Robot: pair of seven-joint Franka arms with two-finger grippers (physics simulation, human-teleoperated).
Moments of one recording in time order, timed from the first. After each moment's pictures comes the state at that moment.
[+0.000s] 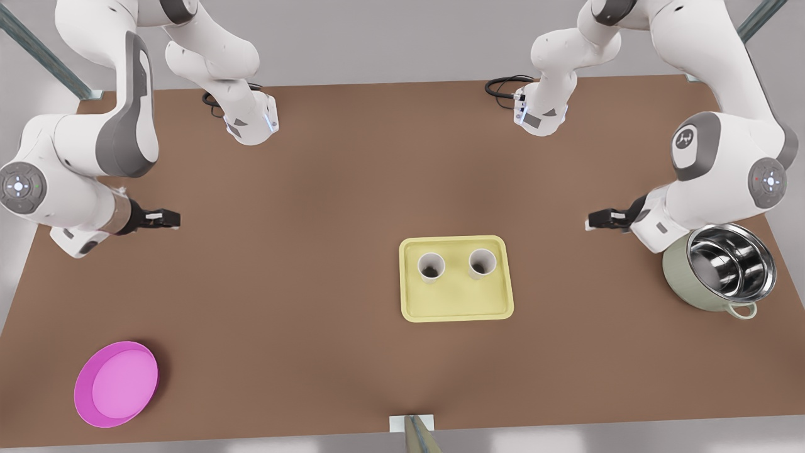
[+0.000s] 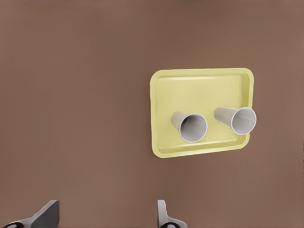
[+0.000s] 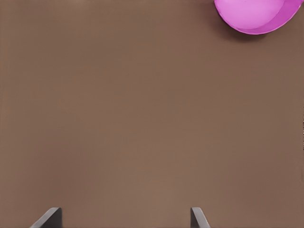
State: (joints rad) left arm 0.14 0.28 -0.23 -1.38 -0.16 1.50 -0.04; right arm -0.05 0.17 0.05 -1.51 -0.04 1.46 -0.06
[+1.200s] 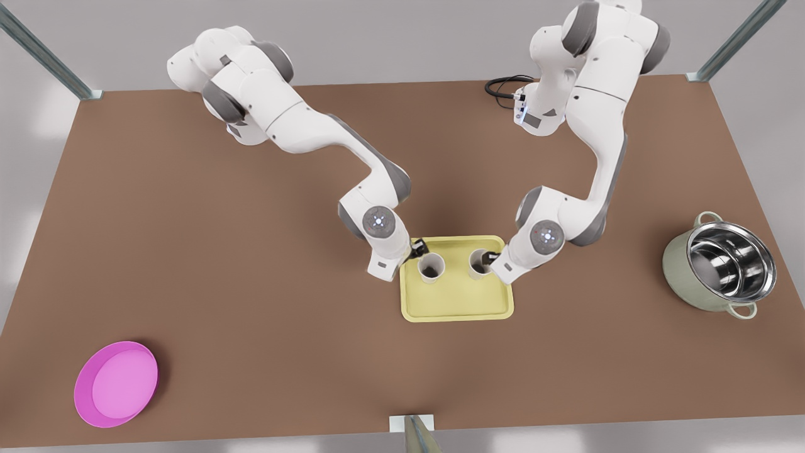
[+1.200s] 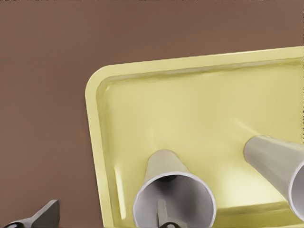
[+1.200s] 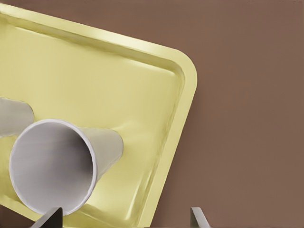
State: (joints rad) left arm -0.17 0.52 -0.23 -1.76 0.07 2.16 -0.31; right arm 0.64 0.86 0.12 -1.20 0.07 2.17 0.37
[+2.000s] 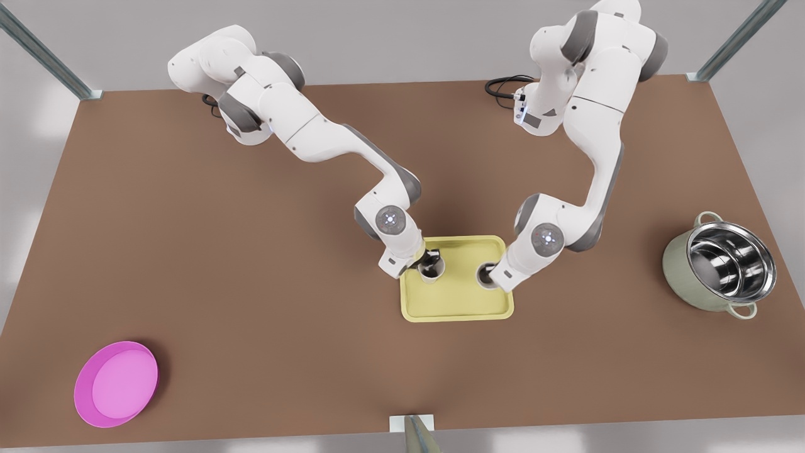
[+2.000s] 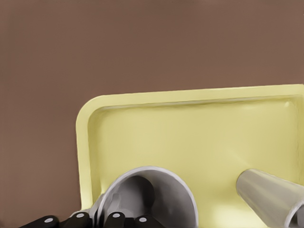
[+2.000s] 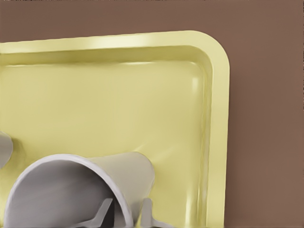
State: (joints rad) left arm -0.15 0.55 -0.23 -1.73 0.07 2.27 -0.34; right arm 0.68 0.96 0.12 -1.18 0.08 2.35 0.65
